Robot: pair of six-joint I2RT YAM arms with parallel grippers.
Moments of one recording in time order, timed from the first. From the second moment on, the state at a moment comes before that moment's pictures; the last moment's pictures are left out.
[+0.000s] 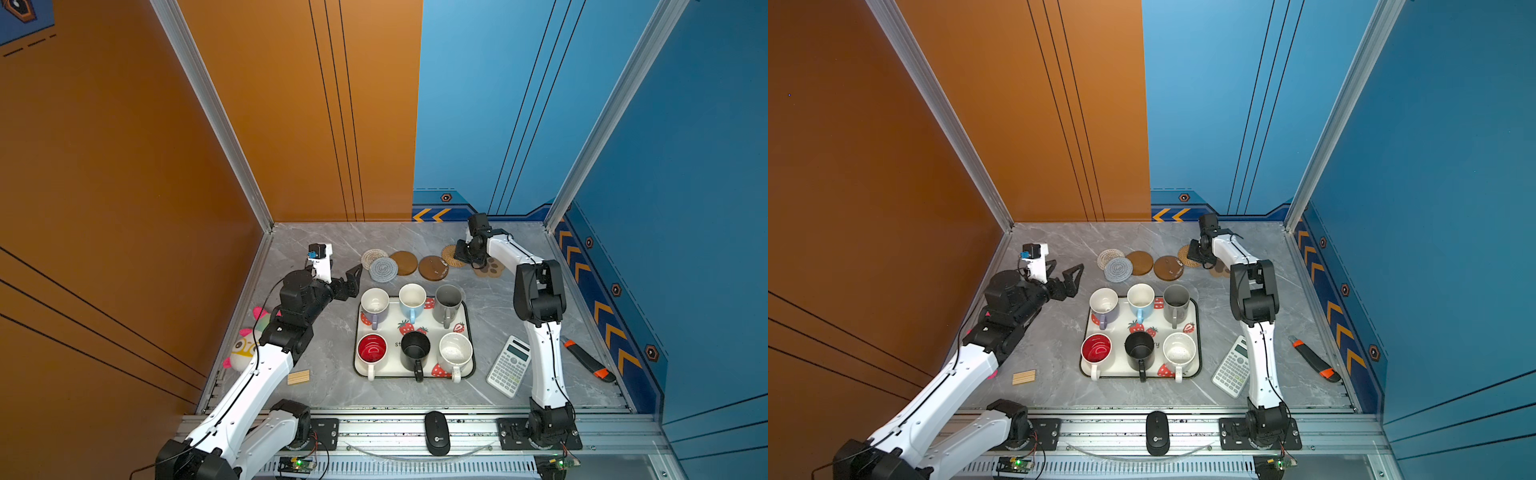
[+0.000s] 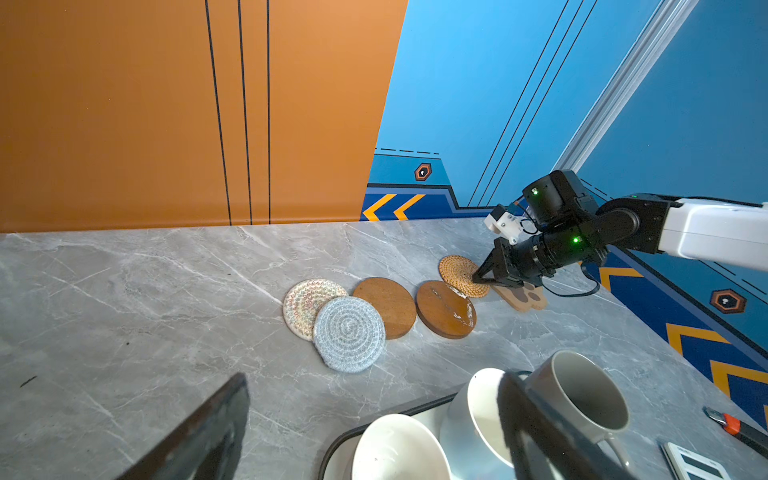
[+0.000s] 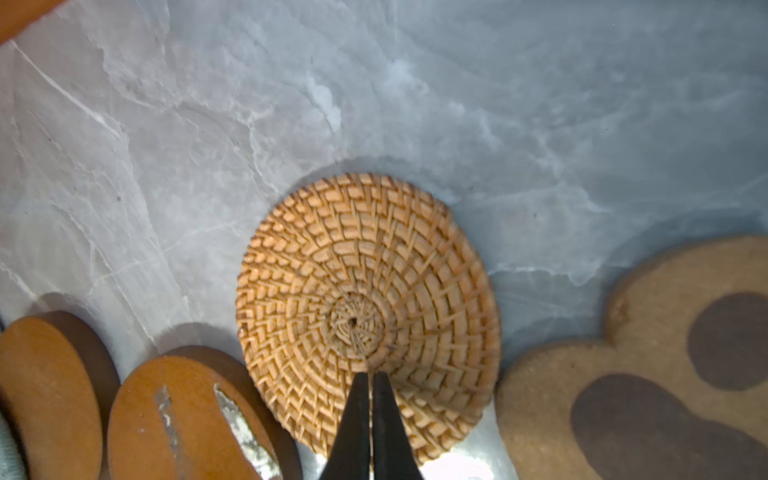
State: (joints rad) left arm -0.26 0.95 0.69 0.08 0.14 -0.22; right arm 0.17 2.38 1.96 -0.65 -0.12 0.42
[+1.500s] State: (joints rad) left arm -0.26 0.92 0.67 0.08 0.14 -0.22; right arm 0.14 2.20 1.67 -0.65 -0.11 0.38
